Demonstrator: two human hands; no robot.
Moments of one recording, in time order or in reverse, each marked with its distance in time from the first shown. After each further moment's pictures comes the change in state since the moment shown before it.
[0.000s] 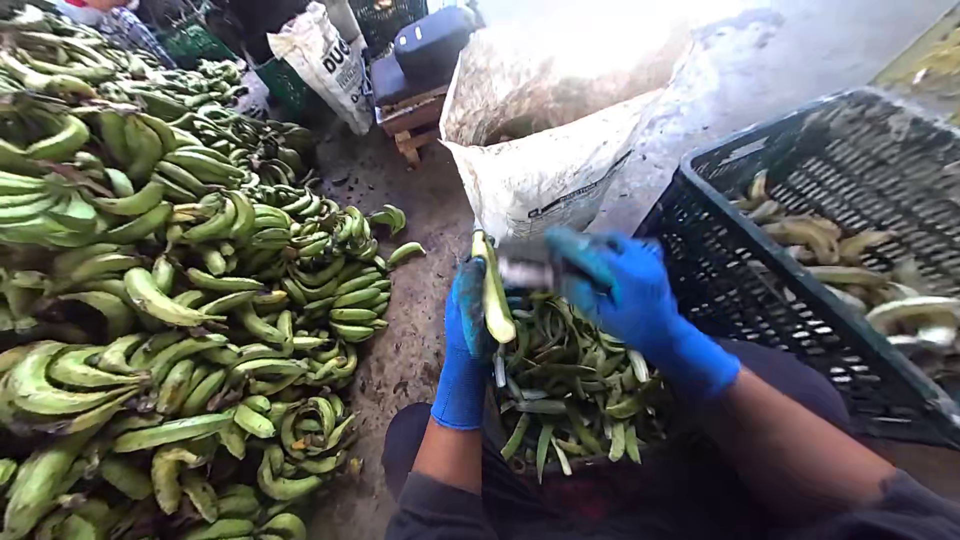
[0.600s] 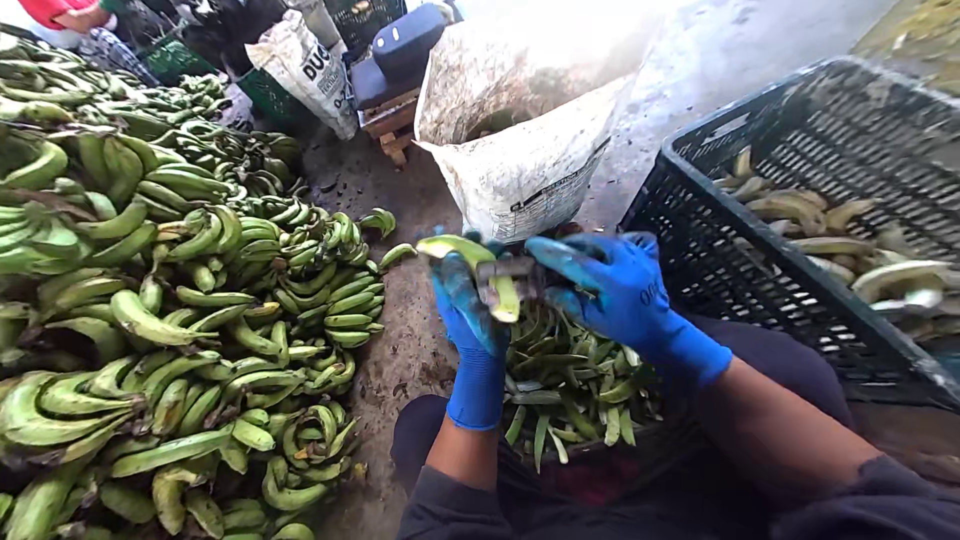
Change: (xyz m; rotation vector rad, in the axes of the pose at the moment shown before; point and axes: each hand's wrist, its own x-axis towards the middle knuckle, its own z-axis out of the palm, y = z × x) left_hand -0.004 -0.009 0.034 0.011 0.075 0.330; right_hand -0.013 0.001 -0.004 -0.073 0.124 -0.160
